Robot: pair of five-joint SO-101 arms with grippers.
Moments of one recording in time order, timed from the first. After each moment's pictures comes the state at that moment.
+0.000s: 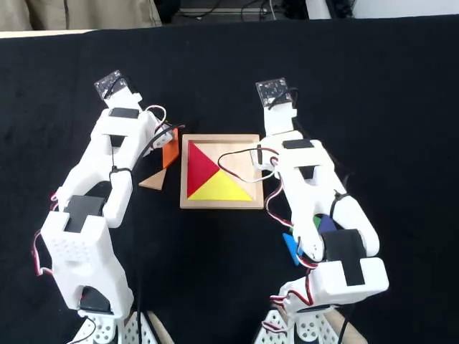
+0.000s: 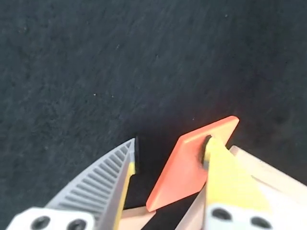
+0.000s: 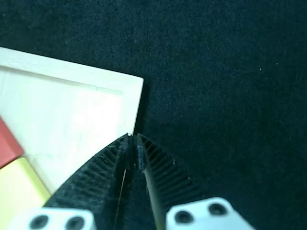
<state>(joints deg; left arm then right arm) 0.1 22.6 7.4 51.1 35.8 -5.6 2.9 36.1 32.7 7.2</state>
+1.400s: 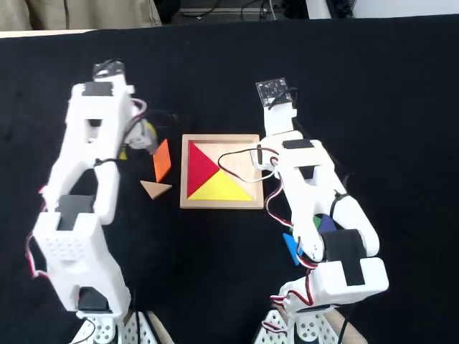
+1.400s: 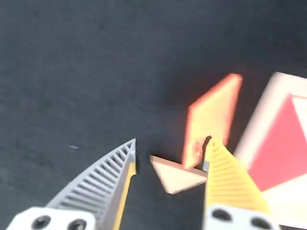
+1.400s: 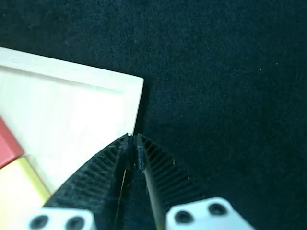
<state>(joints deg) -4.7 22.9 -9.4 80.7 12.0 -5.6 2.9 36.1 32.7 7.2</state>
